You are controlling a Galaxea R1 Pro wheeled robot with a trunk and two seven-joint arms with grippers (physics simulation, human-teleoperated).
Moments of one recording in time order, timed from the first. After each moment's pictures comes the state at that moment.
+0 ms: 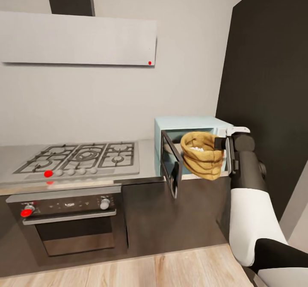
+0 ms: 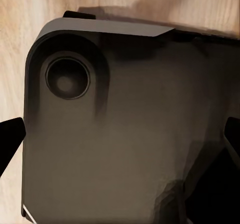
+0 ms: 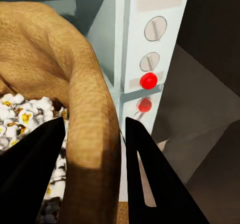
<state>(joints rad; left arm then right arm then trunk) 0.00 -0.05 -0.02 -0.05 0.16 -0.01 0.01 -1.00 0.08 -0.25 -1.26 0.36 1.04 0.01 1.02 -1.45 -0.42</state>
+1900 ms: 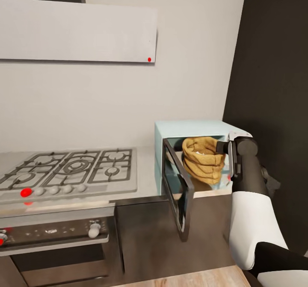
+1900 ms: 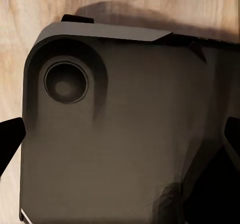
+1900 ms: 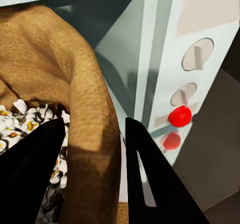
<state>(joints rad) 0.00 -0.05 -0.02 -0.06 0.16 -0.01 0.00 -0.97 0.08 -0.30 -1.27 0.36 1.04 0.02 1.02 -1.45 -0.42</state>
